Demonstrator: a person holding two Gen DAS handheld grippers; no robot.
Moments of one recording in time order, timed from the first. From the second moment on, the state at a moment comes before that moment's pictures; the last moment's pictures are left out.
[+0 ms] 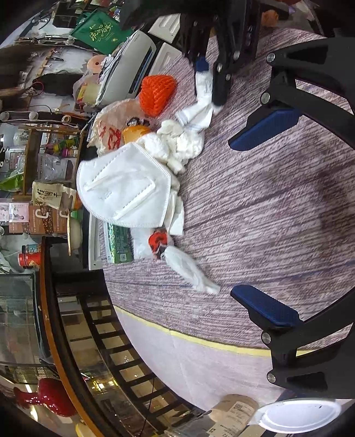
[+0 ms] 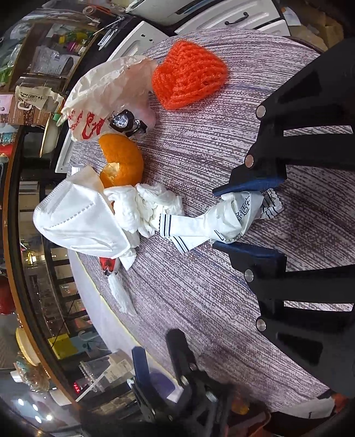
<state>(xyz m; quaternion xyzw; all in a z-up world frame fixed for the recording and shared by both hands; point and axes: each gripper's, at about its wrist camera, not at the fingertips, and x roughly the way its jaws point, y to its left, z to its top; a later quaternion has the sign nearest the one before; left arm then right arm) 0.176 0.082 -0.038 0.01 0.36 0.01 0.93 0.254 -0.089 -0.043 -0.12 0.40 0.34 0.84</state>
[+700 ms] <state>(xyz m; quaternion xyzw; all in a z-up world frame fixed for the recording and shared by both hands) 0.276 0.131 -0.051 -0.01 0.40 0.04 0.92 0.232 -0.116 -0.035 -0.07 0.41 0.35 0.84</state>
